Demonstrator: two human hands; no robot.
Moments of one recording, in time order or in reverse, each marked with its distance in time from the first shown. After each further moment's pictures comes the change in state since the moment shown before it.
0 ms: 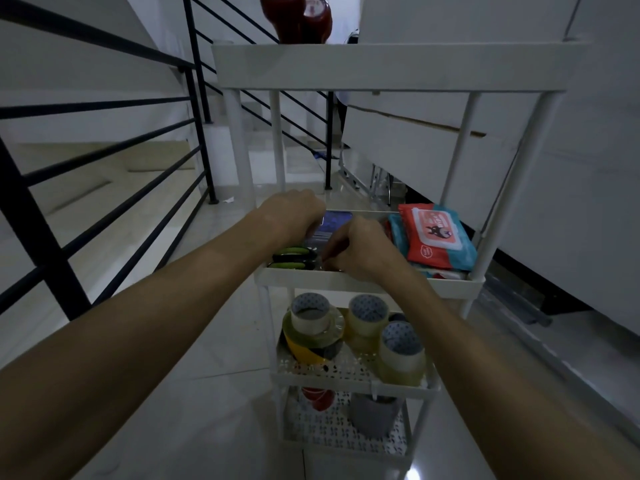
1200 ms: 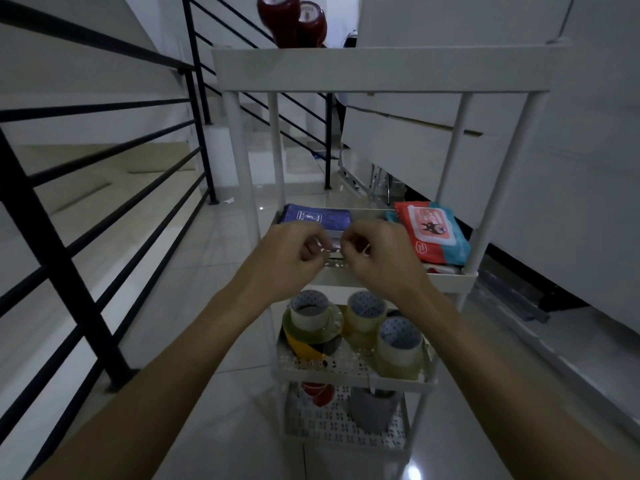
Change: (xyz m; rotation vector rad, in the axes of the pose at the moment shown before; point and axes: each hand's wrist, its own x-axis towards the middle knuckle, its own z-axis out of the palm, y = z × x) left_hand -0.066 0.017 0.049 -0.792 0.387 0.031; right_hand -0.038 0.014 -0.005 -0.054 0.306 -0.211
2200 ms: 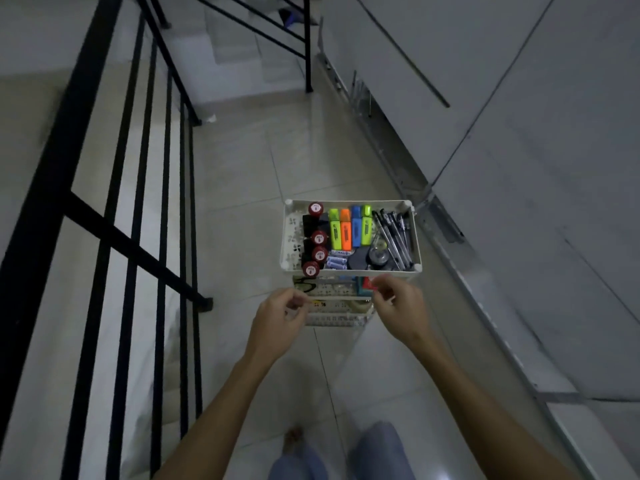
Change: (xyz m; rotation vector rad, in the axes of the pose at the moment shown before) left_hand 0.042 0.180 -0.287 -0.267 -0.268 -0.544; right_hand 0.123 -0.197 -0.281 0.099 -0.269 0.782
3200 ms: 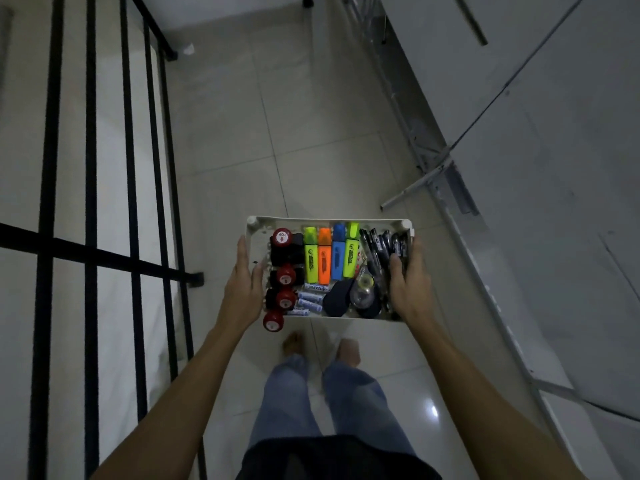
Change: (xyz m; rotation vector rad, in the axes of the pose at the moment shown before) left_hand 0.170 -0.039 0.033 0.031 0.011 -0.290; right_hand 0.162 0.081 -0.001 0.126 0.042 0.357
